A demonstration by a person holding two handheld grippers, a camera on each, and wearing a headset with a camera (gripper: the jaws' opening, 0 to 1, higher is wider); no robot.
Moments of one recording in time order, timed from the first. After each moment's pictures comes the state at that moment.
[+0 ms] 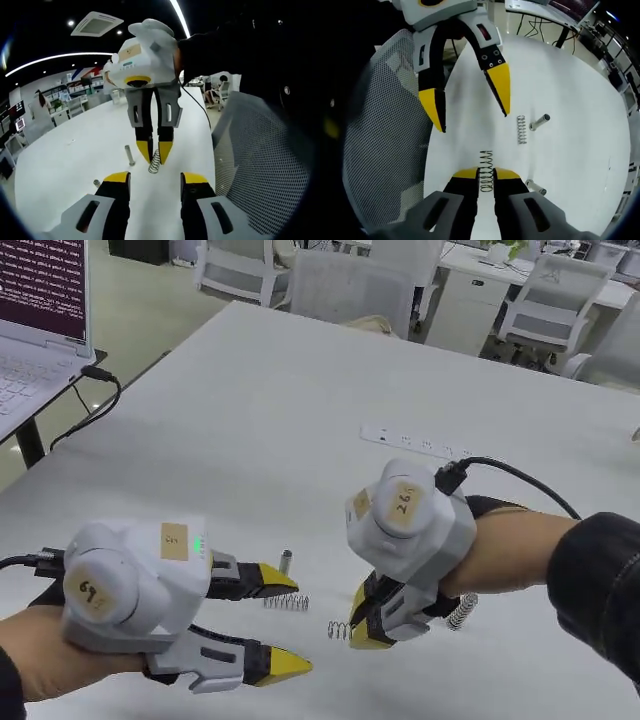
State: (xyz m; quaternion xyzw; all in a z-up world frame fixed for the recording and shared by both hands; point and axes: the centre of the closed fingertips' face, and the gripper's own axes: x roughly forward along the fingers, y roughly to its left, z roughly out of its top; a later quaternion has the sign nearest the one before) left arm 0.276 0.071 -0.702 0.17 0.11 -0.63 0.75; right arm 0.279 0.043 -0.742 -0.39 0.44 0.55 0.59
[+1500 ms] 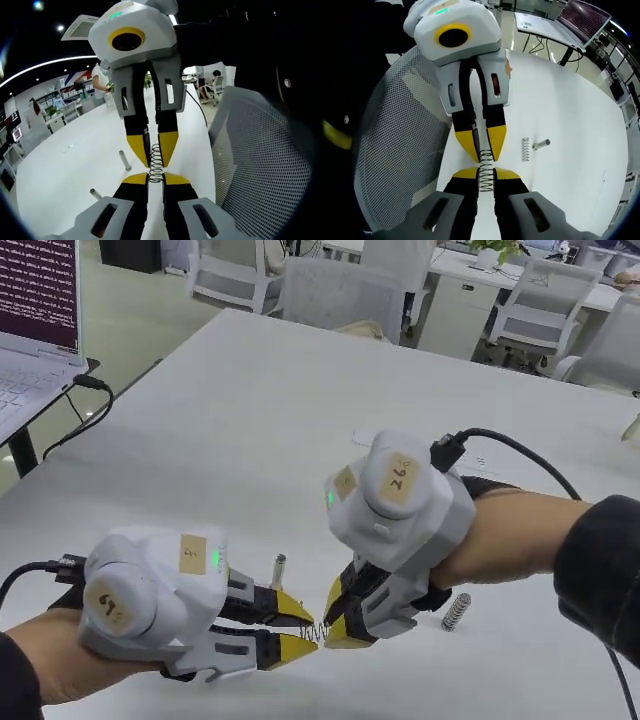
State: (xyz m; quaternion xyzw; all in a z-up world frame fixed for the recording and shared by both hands) left arm 0.270 0.060 -0.700 0.20 0.10 -0.65 0.73; right arm 0.264 0.067 -0.708 -0.38 0.40 0.58 0.60
